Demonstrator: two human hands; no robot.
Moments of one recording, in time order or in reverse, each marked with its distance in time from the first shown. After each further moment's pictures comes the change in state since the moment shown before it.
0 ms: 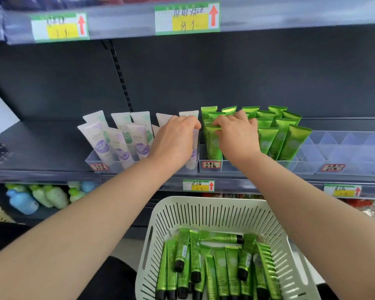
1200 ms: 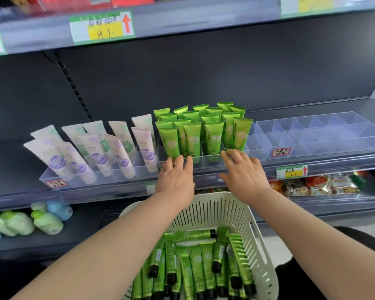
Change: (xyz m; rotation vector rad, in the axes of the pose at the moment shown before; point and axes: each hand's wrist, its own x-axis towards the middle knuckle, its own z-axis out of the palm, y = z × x) left_hand -0.042 0.078 0.101 0.280 -0.491 -0.014; right_hand -0.117 0.110 0.013 -0.109 -0.303 0.082
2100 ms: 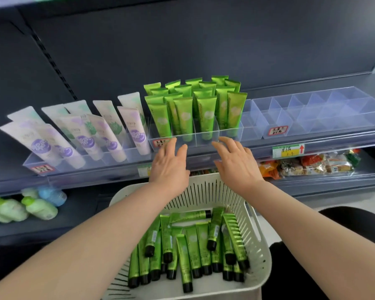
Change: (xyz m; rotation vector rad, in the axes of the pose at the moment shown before) left_hand -0.001 -0.001 0.020 -0.112 0.054 0.034; right_hand -0.012 -0.005 0.020 0.153 0.065 -0.010
